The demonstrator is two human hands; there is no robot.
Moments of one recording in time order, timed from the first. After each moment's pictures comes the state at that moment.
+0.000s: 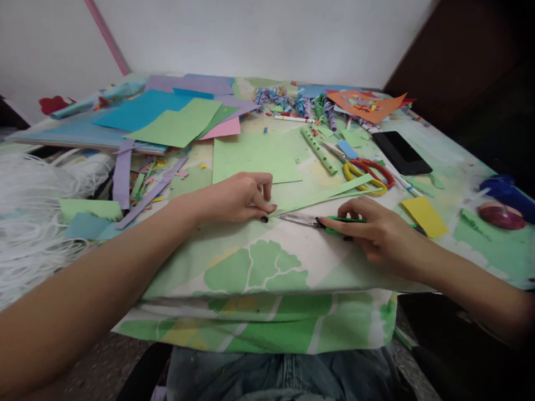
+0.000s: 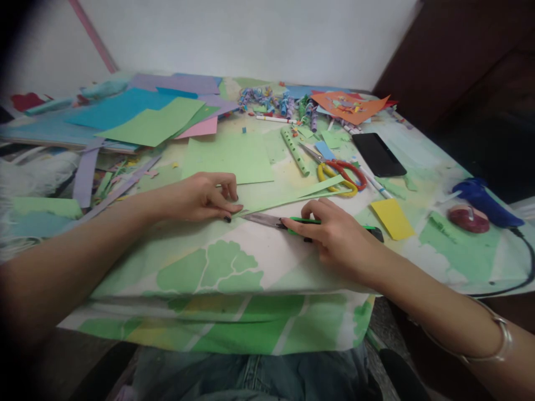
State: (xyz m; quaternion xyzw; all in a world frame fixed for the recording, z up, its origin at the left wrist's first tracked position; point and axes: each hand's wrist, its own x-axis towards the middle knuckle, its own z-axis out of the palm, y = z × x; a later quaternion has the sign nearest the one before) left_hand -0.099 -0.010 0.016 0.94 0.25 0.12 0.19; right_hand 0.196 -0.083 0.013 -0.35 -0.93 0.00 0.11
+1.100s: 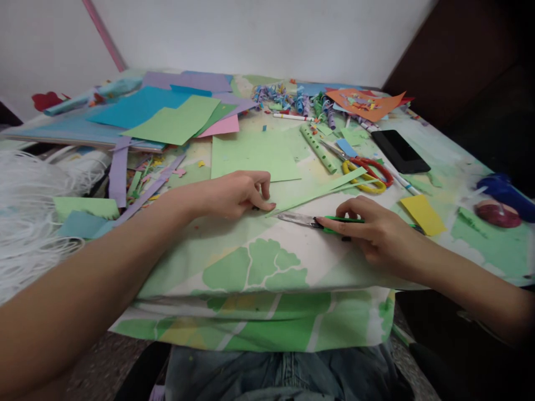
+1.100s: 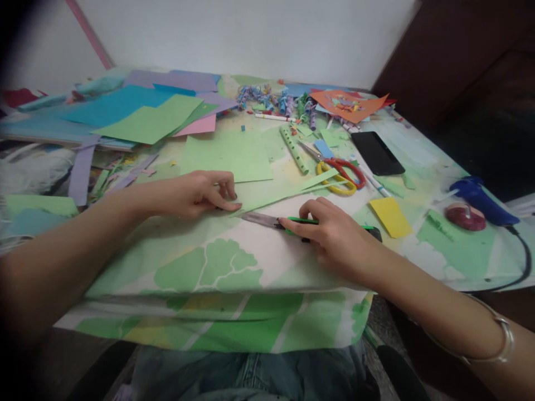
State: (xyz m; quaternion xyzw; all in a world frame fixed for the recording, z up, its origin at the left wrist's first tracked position) left_hand -0.106 -0.006 0.021 0.96 0.22 0.06 0.18; right_hand 0.194 -0.089 0.015 -0.37 -0.92 0.02 0.10
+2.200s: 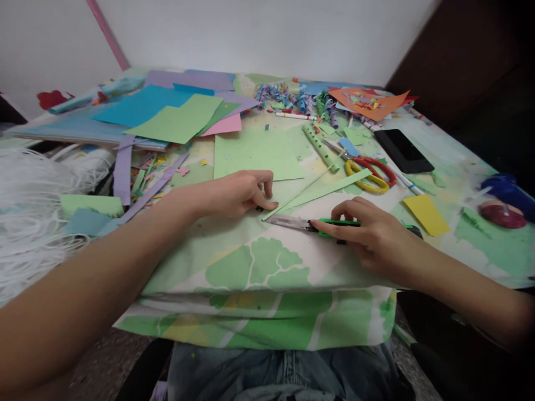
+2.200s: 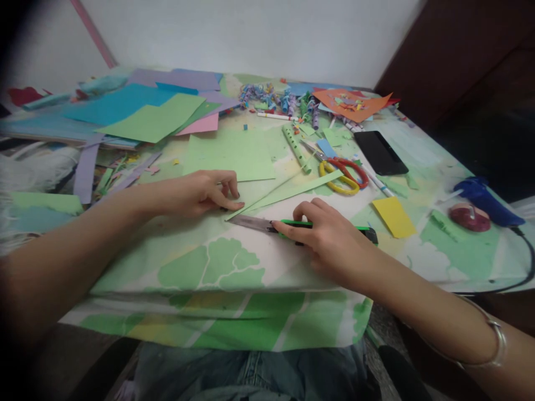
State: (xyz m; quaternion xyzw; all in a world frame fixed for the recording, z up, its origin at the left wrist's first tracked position) left_hand -0.106 -0.006 0.016 0.96 0.21 0.08 0.17; right_hand 0.181 -0.093 0.018 -0.35 -0.93 0.02 0.10
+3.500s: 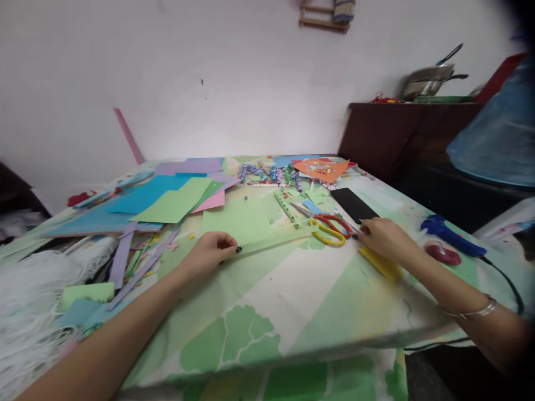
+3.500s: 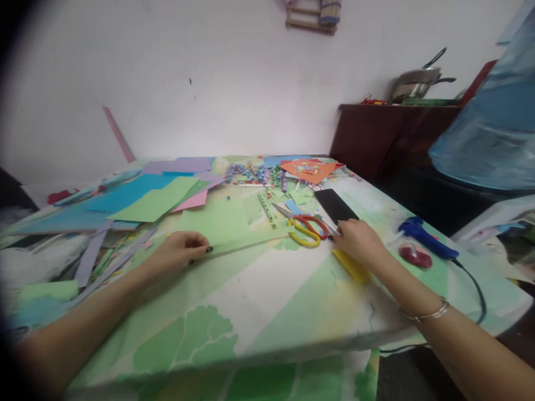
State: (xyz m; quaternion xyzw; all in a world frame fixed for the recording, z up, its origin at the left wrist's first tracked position) left_hand -0.092 -0.011 0.021 0.69 0.56 0.25 0.39; right_hand 0.320 -0.007 0.018 -0.71 -0.70 -0.05 0.01
